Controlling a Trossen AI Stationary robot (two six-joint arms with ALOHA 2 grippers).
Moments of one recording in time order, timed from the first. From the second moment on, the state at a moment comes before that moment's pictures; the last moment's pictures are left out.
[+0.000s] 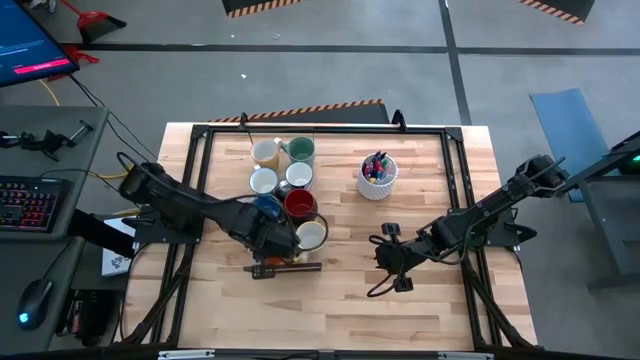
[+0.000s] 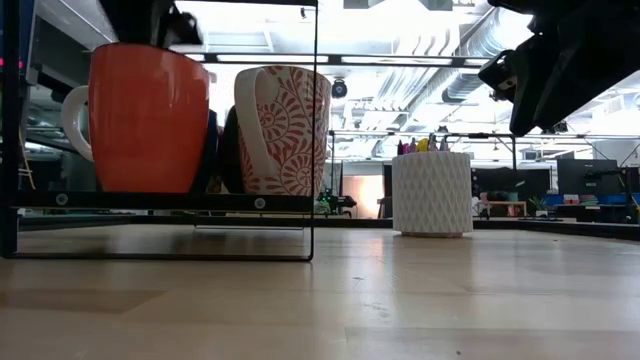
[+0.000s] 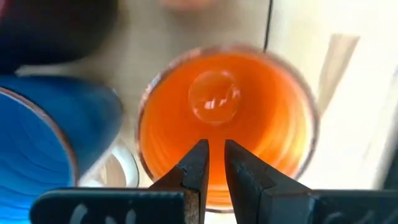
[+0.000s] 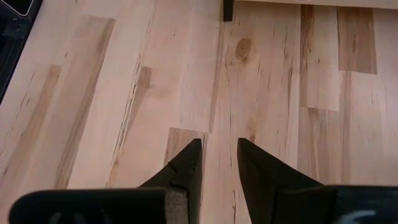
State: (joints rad) left arm -0.35 1.67 1.46 -1.27 -0.07 -0.45; right arm 0.51 1.36 0.83 -0.43 0.19 0.29
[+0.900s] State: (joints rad) left arm -0.61 1.39 1.60 -1.57 -0.36 -0.70; right arm 0.34 1.56 0.91 -0.14 0.53 0.11
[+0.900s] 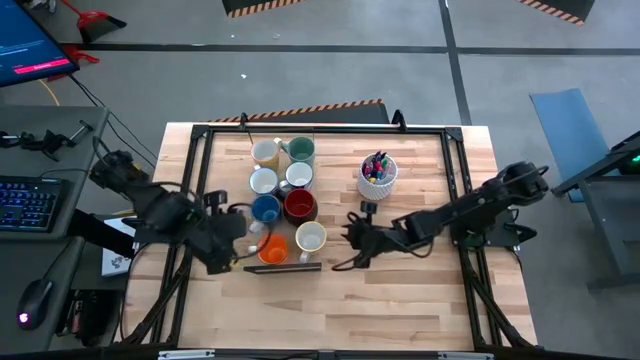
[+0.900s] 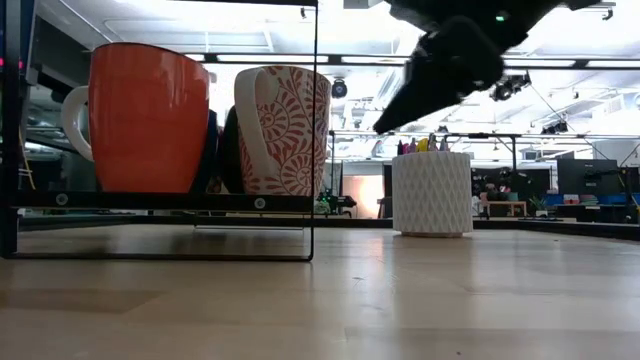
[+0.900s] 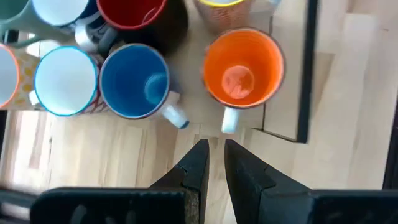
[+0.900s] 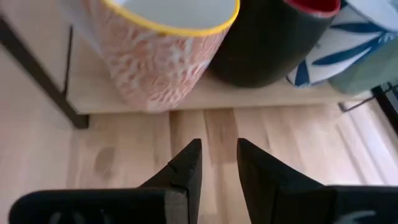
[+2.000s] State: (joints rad) left arm -0.75 1.39 1.60 -1.57 -0.49 -0.73; right arm 0.31 1.79 1.13 -0.08 0.41 0.04
